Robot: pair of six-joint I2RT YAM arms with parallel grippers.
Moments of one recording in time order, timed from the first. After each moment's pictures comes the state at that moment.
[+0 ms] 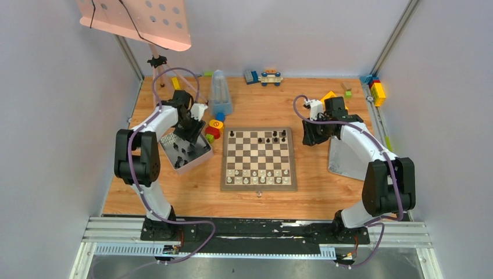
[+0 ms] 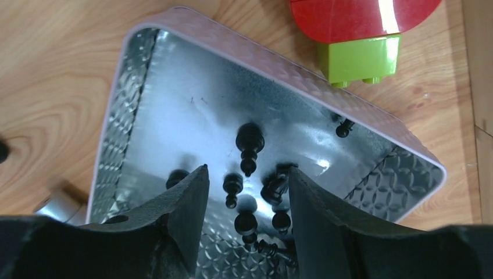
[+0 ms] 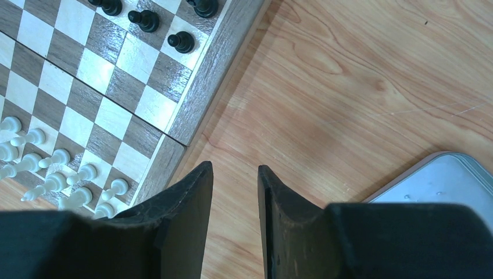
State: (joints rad) left arm -0.12 1.77 1.29 -0.76 0.10 0.39; right arm 0.13 1.52 1.07 -0.58 -0.37 -0.24
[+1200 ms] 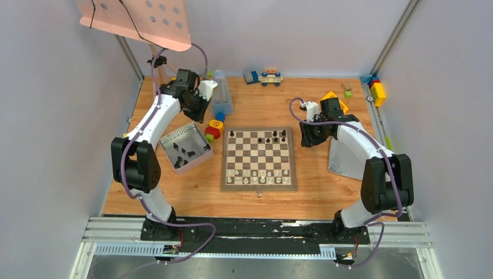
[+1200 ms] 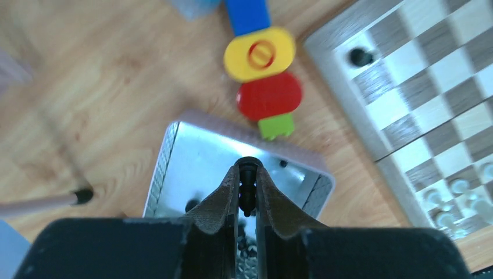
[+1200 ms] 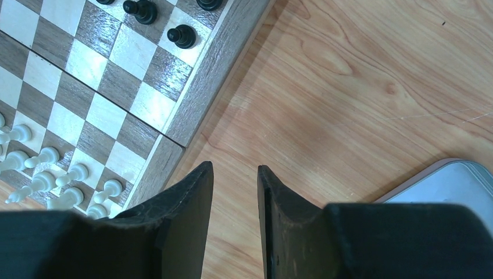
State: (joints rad) left arm -0.19 1.74 1.51 -0.85 0.18 0.37; right arm 0.16 1.54 1.07 -0.58 -0.34 -0.26
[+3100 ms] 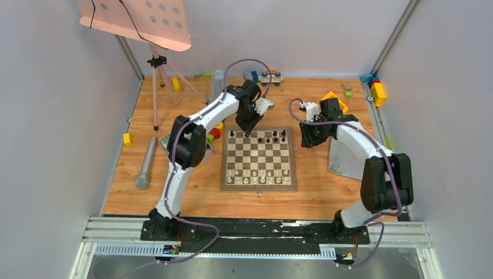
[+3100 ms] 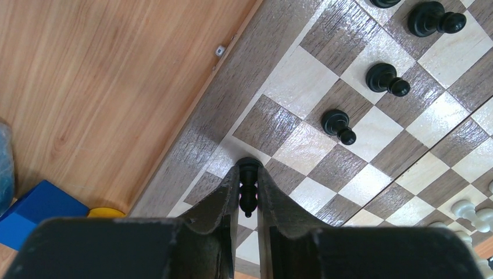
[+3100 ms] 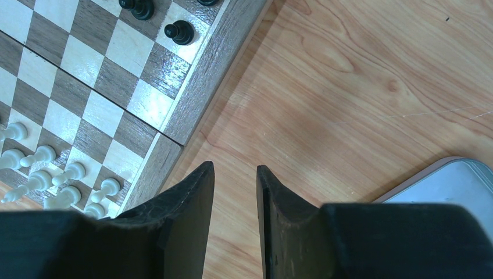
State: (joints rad) left arm -0.59 2.29 2.04 -1.01 0.22 0.32; right arm 0.17 1.55 1.07 -0.59 -0.33 -0.27
